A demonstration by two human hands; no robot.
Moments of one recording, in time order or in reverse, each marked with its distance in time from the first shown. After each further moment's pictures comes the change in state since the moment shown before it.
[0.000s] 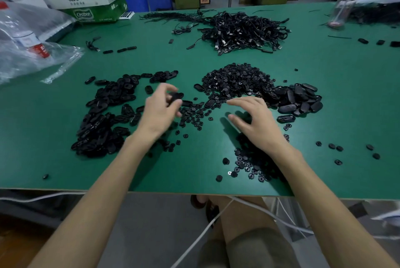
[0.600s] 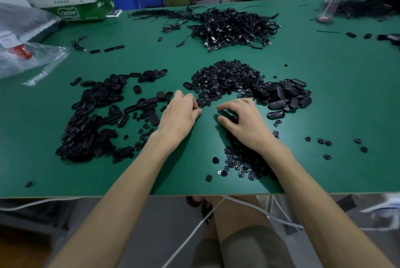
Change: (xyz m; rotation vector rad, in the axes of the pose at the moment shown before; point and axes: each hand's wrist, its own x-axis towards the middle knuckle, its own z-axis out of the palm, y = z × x) left_hand 0.005 0.028 0.060 0.448 -0.135 0.087; right_hand 0.002 0.007 0.004 -0.011 -0.050 0.021
